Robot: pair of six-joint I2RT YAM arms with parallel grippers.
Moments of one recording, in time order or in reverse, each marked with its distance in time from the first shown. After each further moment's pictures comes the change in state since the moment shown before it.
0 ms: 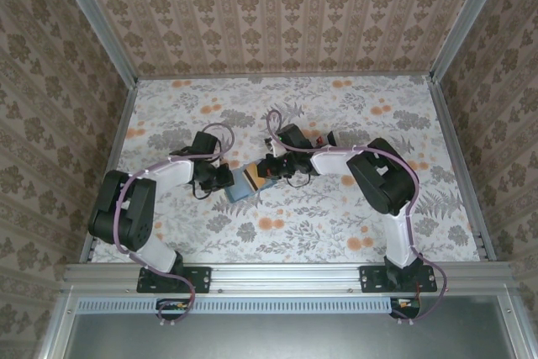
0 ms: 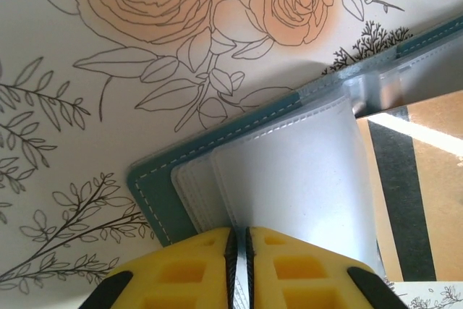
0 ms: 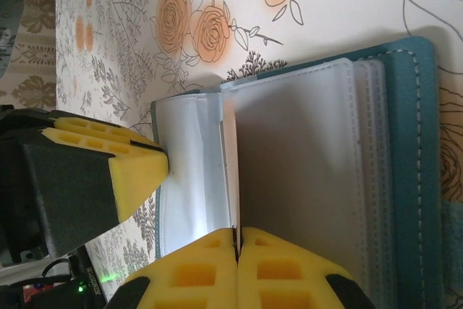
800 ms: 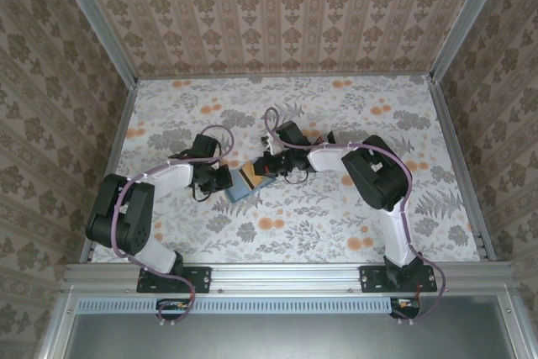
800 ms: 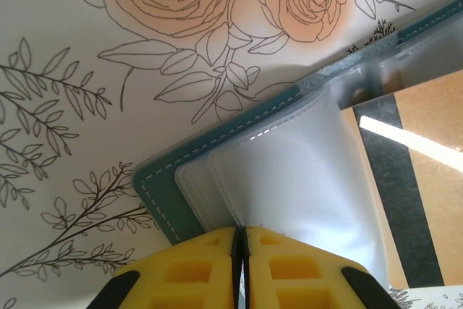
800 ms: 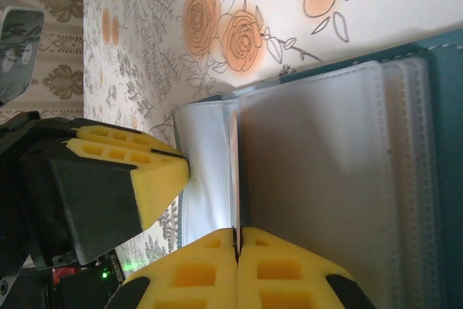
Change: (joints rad) left arm -0.005 -0.033 -0.036 0.021 -0.042 -0.011; right arm -0.006 0.058 0.060 0.015 -0.100 0.004
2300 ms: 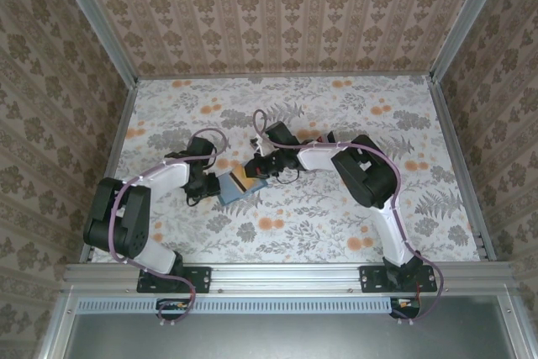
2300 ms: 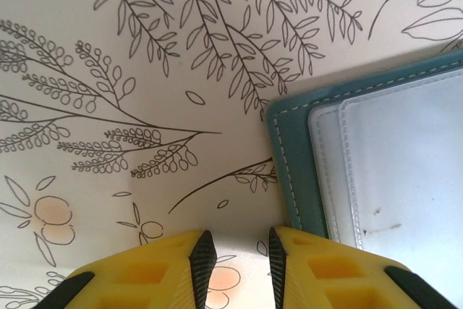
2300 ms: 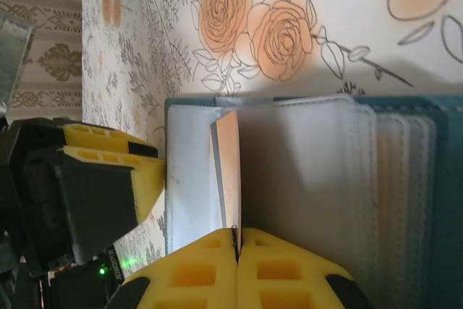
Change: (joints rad) left arm 0.020 -0.023 0.016 -0.222 -0.204 -0.014; right arm 0.041 0.097 0.130 -0.054 -0.023 -0.026
